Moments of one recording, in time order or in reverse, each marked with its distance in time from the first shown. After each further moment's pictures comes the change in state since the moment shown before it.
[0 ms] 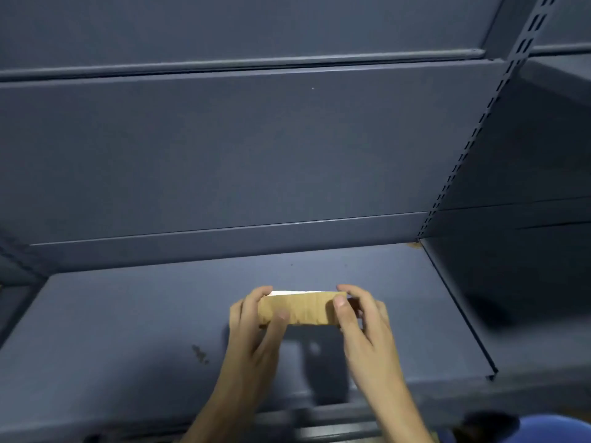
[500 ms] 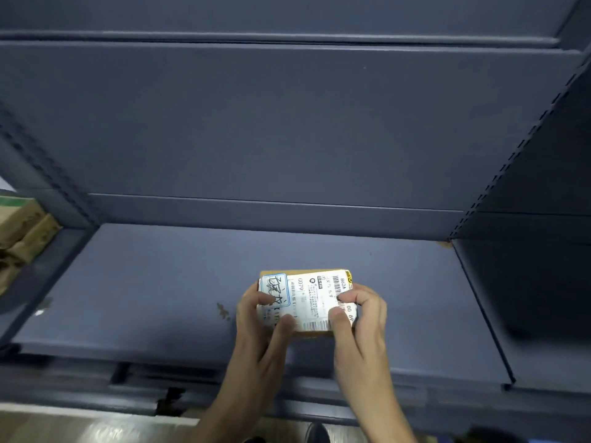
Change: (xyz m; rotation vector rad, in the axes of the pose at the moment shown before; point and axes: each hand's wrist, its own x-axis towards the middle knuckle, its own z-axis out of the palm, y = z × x) left_hand -0.054 -0.007 -0.010 -0.178 0.092 0.018; right_hand -0.039 0.003 0.025 0.071 -0.091 -0.115
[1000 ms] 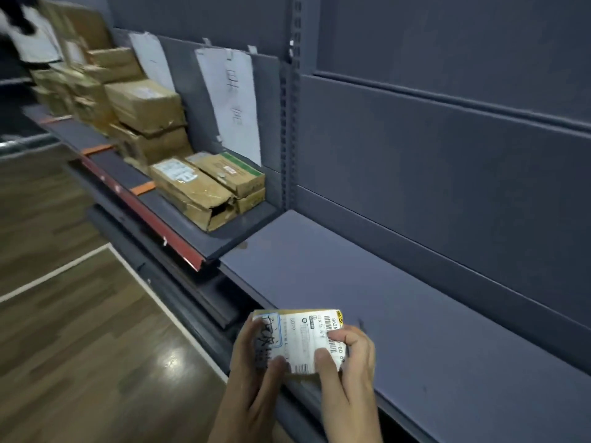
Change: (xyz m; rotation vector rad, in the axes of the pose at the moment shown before) left_hand -0.123 -0.017 -0.136 0.136 0.624 -0.051; right_hand -0.092 -0.021 0.139 0.100 -0.555 -0.232
